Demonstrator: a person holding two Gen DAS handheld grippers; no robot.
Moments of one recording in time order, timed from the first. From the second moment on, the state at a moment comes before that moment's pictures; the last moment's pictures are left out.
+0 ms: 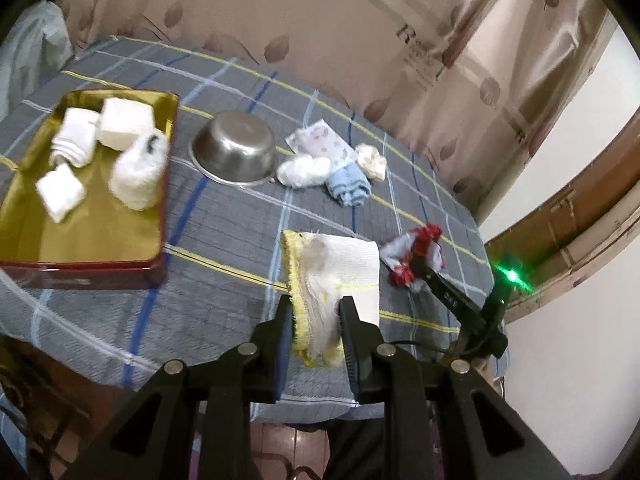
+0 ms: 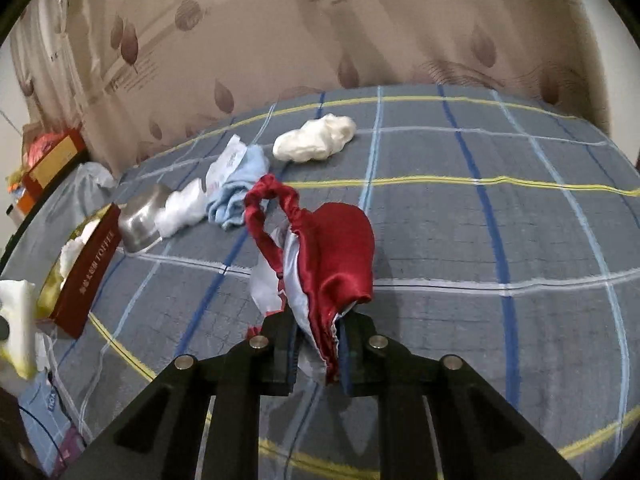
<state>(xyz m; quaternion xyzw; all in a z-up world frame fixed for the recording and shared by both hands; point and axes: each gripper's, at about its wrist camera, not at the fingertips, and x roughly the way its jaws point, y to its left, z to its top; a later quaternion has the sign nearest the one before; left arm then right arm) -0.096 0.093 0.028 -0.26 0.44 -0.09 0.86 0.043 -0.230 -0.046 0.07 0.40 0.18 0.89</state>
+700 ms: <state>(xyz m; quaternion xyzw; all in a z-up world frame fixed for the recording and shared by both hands) -0.047 0.268 0.022 -0.19 0.42 0.10 0.88 0.045 -0.224 -0.049 0.05 0.41 0.16 0.89</state>
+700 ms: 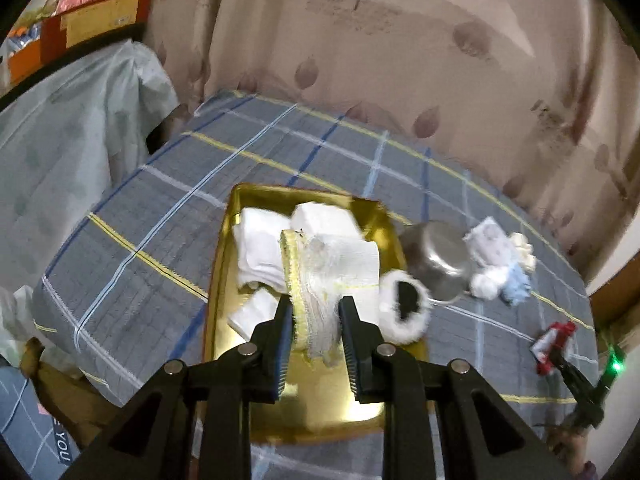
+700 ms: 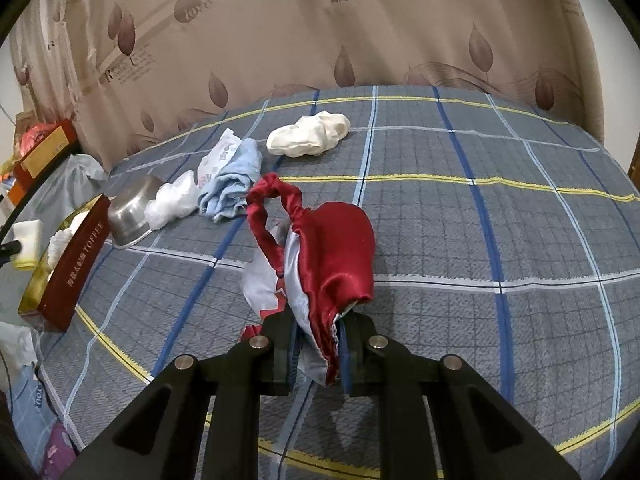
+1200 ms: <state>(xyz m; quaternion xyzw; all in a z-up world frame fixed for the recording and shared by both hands) -0.011 0.286 -0.023 -0.21 0.46 0.11 0.86 0.049 -0.220 -0.053 0.04 0.42 0.16 0.89</state>
